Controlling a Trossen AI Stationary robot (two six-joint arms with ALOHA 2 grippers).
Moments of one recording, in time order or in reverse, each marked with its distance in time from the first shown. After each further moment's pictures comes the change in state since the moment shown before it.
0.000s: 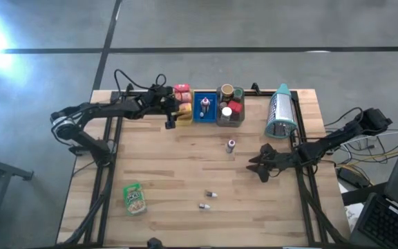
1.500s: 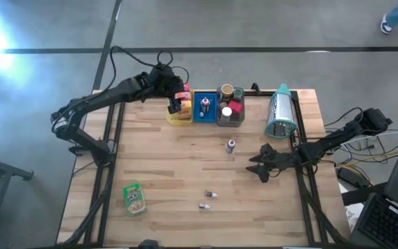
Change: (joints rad) left arm -0.069 -0.004 0.540 -0.629 -0.246 -0.160; right arm 0.000 0.000 0.000 -0.002 0.001 -0.039
